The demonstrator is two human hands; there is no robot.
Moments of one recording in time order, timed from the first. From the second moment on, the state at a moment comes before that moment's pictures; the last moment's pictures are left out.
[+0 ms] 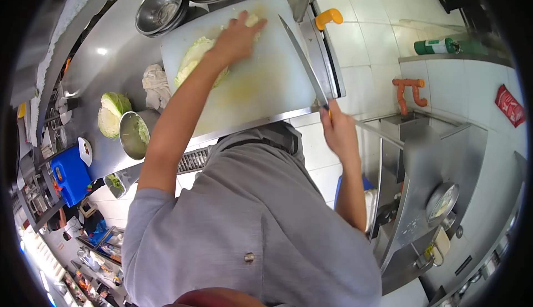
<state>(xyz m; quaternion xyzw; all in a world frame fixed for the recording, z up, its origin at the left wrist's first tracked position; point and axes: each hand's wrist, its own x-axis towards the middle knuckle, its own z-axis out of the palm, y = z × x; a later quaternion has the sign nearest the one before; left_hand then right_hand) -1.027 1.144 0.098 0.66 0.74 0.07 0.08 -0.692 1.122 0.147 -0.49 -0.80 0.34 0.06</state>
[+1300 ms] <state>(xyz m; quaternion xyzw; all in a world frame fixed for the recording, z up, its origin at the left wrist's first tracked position) -1.326 0.165 -0.008 0.44 -0.30 -0.84 0.11 -0.846 1.087 0.082 -0.45 -0.89 0.07 -0.02</state>
